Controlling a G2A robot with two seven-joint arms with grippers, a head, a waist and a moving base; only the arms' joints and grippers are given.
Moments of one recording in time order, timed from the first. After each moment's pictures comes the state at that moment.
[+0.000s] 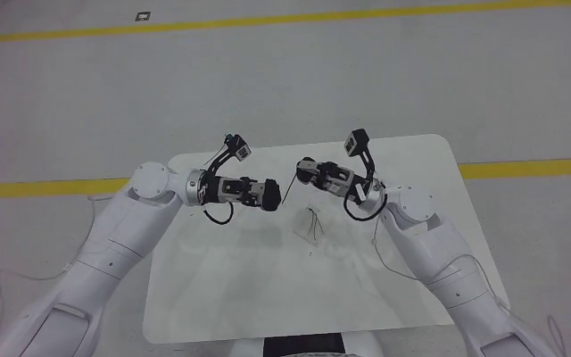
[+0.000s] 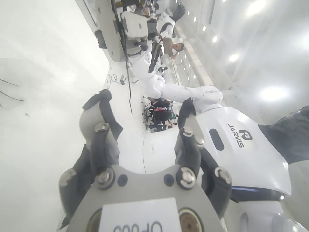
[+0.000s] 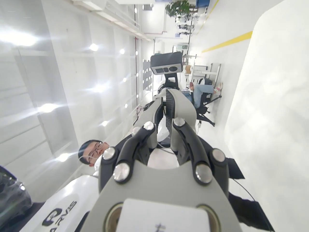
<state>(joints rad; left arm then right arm) 0.88 -0.95 -0.87 -1.33 -0.74 -0.34 -1.28 -1.20 -1.22 1.12 -1.49 0.49 -0.12 0.74</state>
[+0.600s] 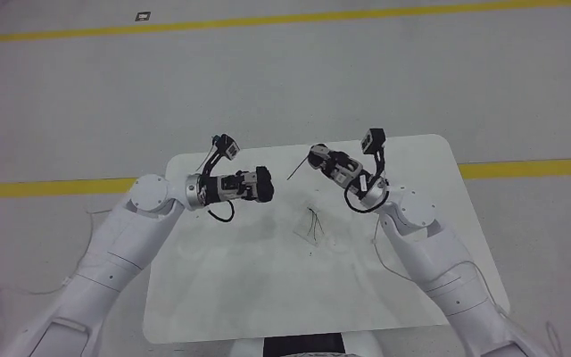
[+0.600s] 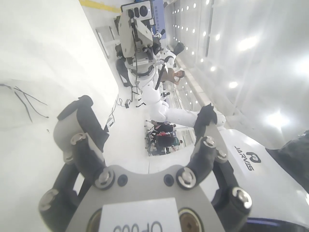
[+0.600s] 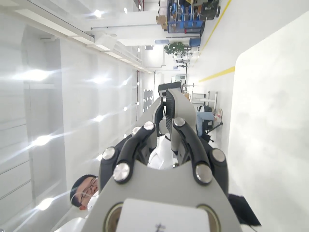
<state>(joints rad) 0.99 -0.96 -0.95 -1.38 -0.68 -0.34 -1.06 -1.25 -1.23 1.14 -1.53 0.49 -0.13 0.48</state>
